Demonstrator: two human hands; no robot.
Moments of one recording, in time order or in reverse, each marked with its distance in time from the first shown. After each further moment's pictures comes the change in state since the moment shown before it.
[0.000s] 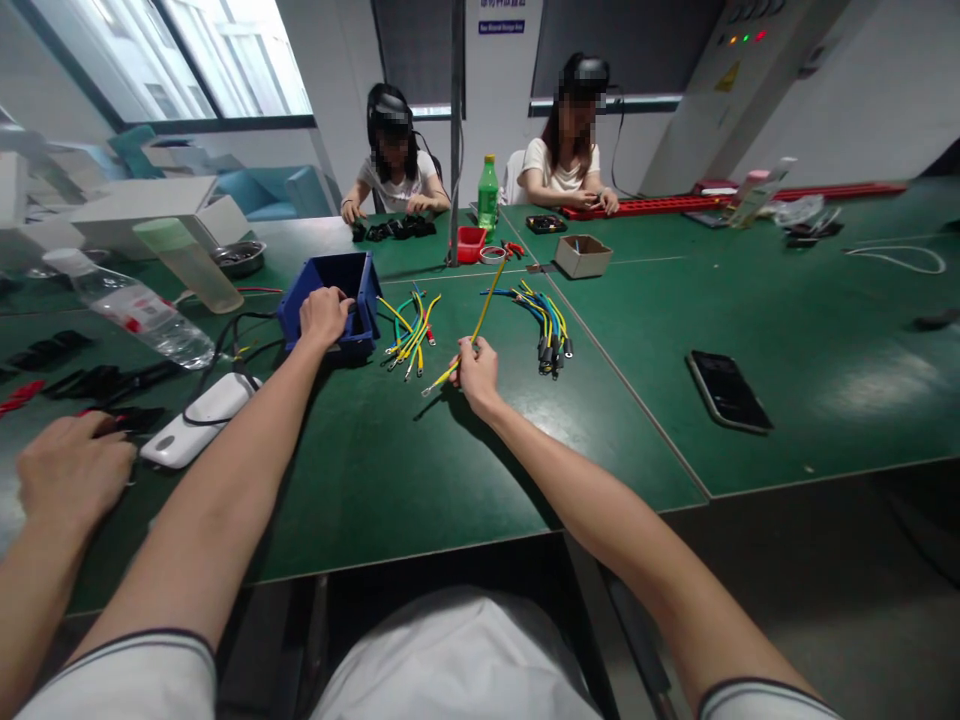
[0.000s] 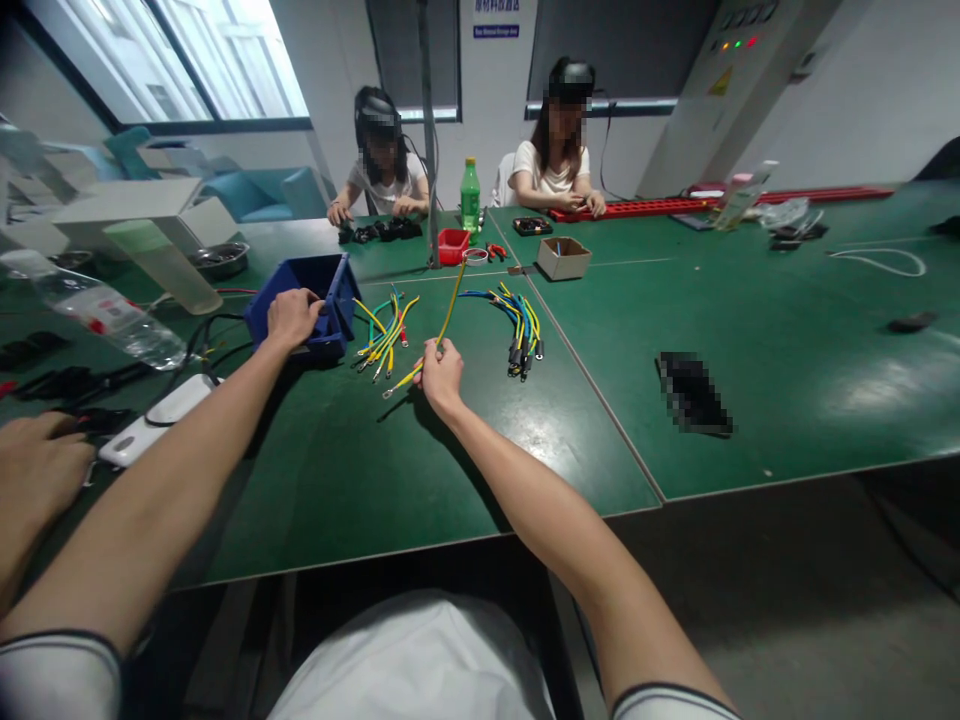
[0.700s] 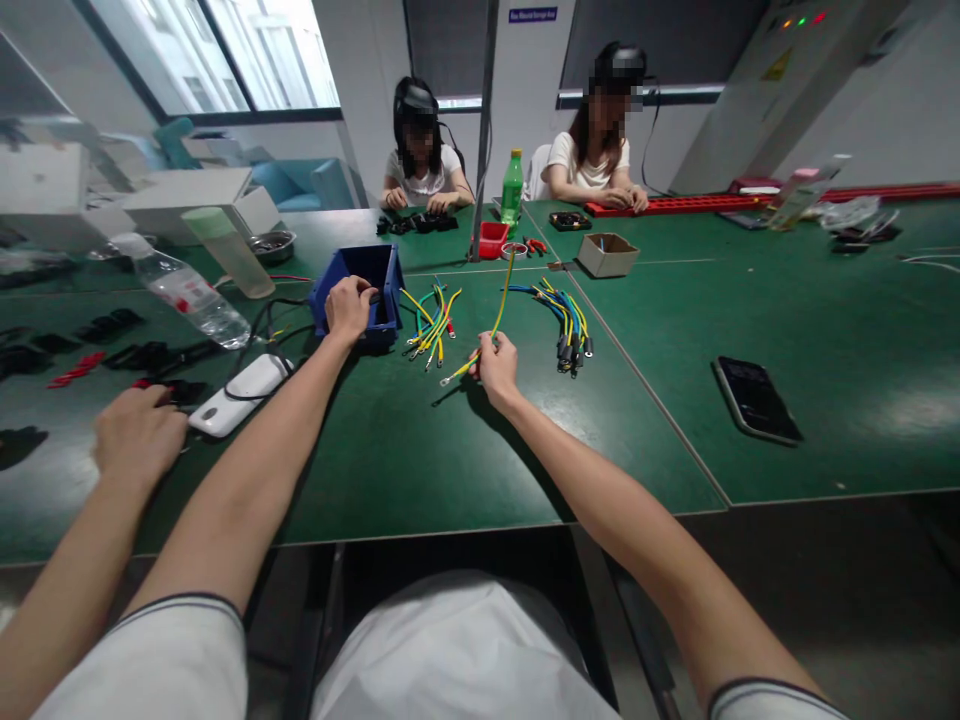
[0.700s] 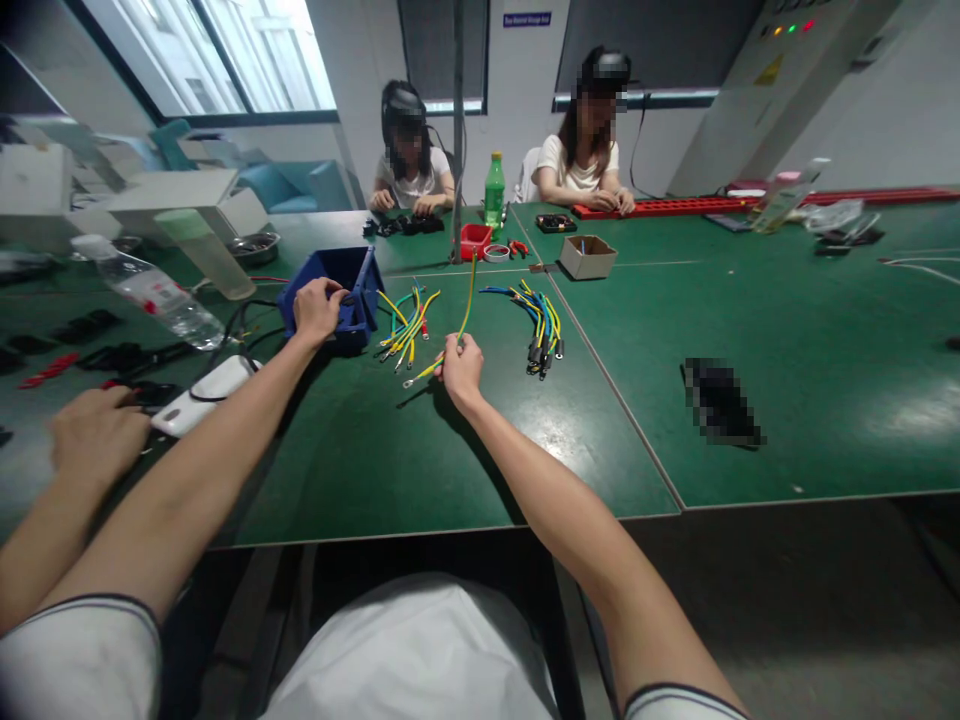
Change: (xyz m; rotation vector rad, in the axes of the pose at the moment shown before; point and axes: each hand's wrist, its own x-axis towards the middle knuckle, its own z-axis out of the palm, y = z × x) left_hand -0.026 0.004 -0.012 -0.177 0.249 0.019; right_hand 0.001 0.002 -0.001 -0.058 0.009 -0.011
